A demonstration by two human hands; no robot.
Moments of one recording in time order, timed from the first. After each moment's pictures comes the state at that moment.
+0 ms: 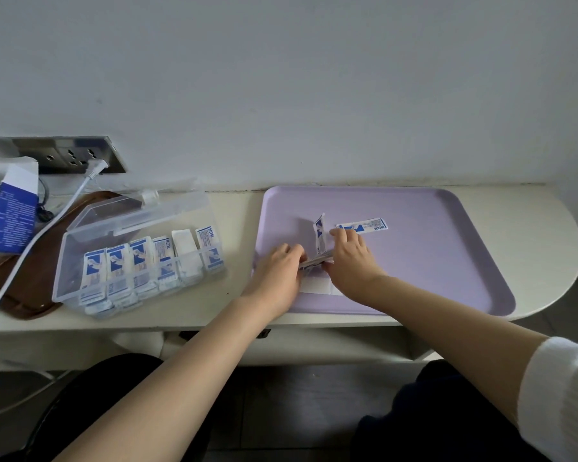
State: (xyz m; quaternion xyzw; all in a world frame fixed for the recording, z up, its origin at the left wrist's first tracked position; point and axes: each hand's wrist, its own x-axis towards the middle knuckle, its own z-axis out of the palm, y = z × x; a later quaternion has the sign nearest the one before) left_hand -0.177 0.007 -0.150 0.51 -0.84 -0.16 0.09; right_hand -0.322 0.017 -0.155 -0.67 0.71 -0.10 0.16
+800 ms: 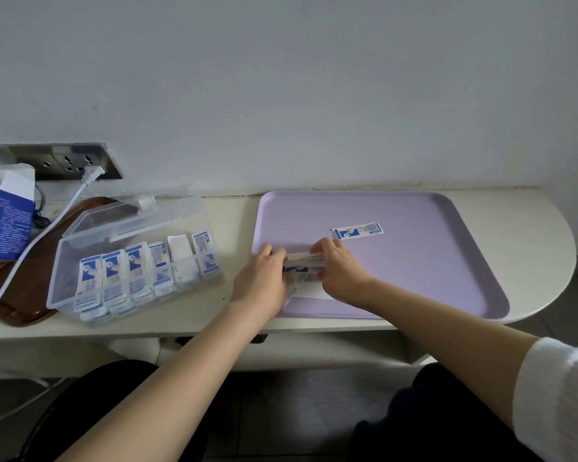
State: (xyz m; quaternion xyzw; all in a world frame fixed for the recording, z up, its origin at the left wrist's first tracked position) left_hand -0.170 0.007 -0.148 0.58 -0.80 -0.15 0.08; right_hand -0.317 0.017 -0.151 -0.67 0.67 -0.15 0.27
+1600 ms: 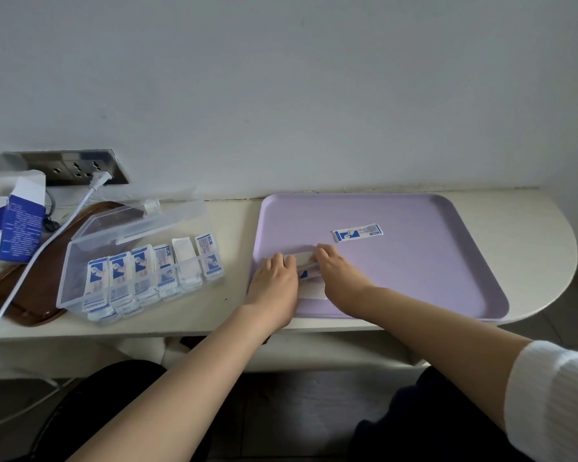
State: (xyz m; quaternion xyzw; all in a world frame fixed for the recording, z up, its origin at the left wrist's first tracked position) left_hand -0.182 0.019 -0.150 0.54 -0.84 -0.06 -0.03; right_hand -0.316 0.029 -0.150 -0.74 0.65 -0.07 0.17
